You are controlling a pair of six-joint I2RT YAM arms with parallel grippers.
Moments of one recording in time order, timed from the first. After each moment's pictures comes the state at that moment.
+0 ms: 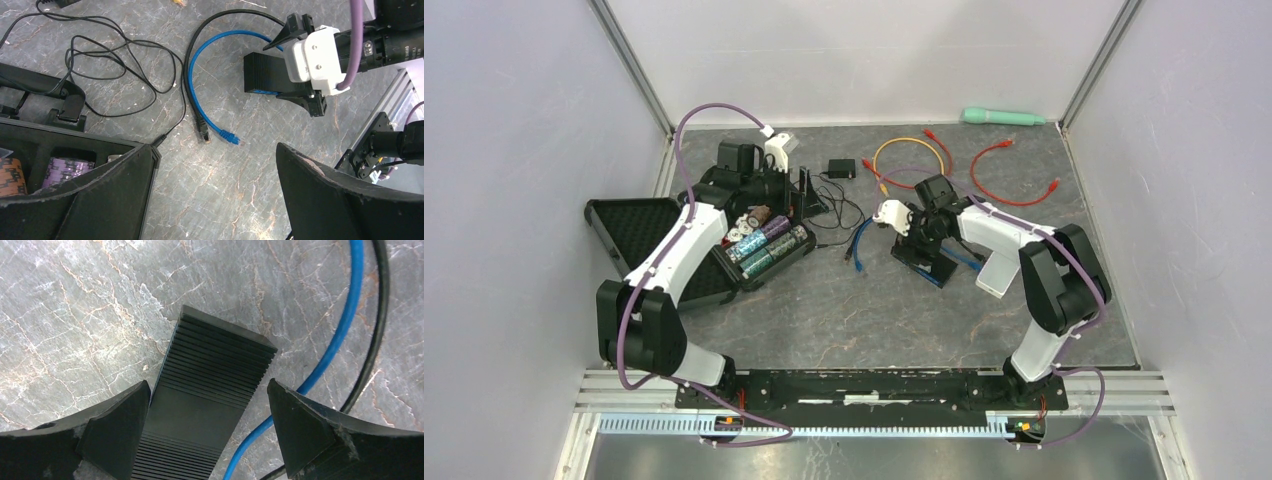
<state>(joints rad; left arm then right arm) -0.23 1.45 1.17 -0.39 0.63 -0.07 0.46 1.73 1.10 -0.49 -0.28 -0.79</state>
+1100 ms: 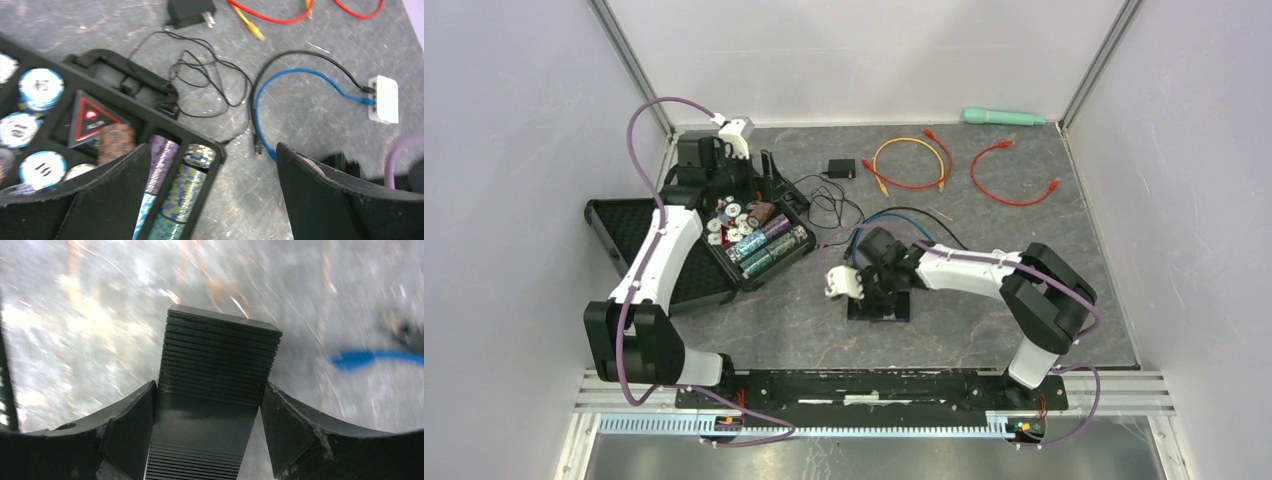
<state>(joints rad) -0.08 1.39 1.18 -0.39 0.50 -0.05 0.83 1.71 0.99 -0.41 -0.37 -0.77</state>
